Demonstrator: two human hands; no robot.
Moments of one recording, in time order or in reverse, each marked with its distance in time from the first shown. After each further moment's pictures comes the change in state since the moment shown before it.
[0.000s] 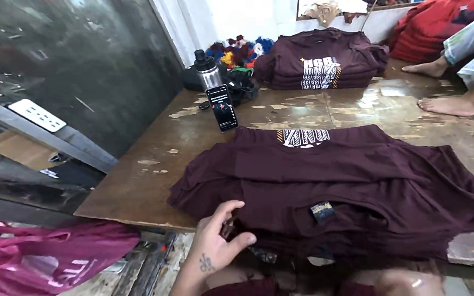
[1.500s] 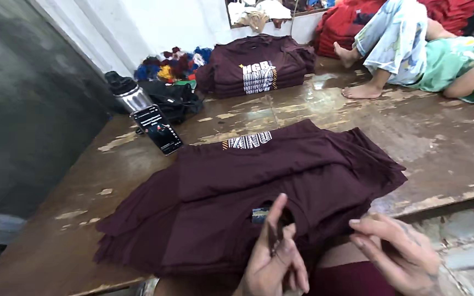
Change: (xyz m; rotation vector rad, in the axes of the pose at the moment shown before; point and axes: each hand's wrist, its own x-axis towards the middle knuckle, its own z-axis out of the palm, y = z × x) left_hand 0.013 0.112 0.125 -1.266 -0.528 -0.264; right_hand -0.066 0.048 -0.048 -0.478 0.423 0.160
